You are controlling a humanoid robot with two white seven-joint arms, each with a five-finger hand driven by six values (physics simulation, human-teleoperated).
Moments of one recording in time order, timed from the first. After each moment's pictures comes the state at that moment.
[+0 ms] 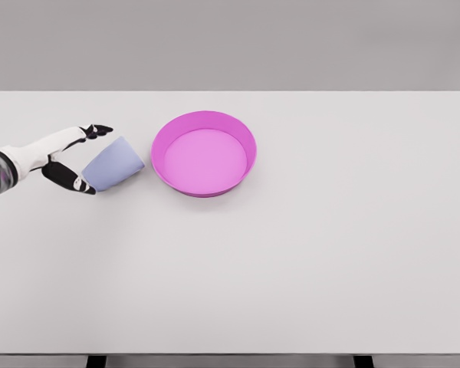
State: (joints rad) left arm -0.37 0.77 -0.35 -1.76 -0.12 0.41 -0.58; right arm -0.03 0.00 -0.08 0.15 0.07 -0.19 0.17
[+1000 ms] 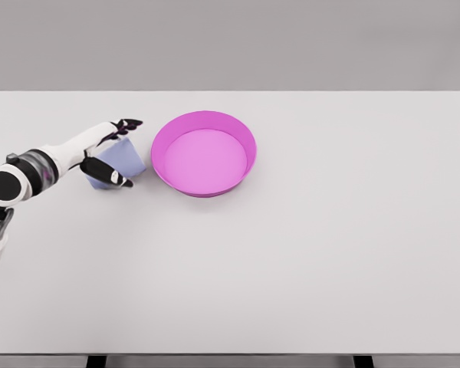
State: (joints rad) left arm -0.38 0.57 -0.33 -1.72 -0.18 0.47 -0.55; right arm -0.02 0.00 -0.08 0.15 0.07 -0.19 0.17
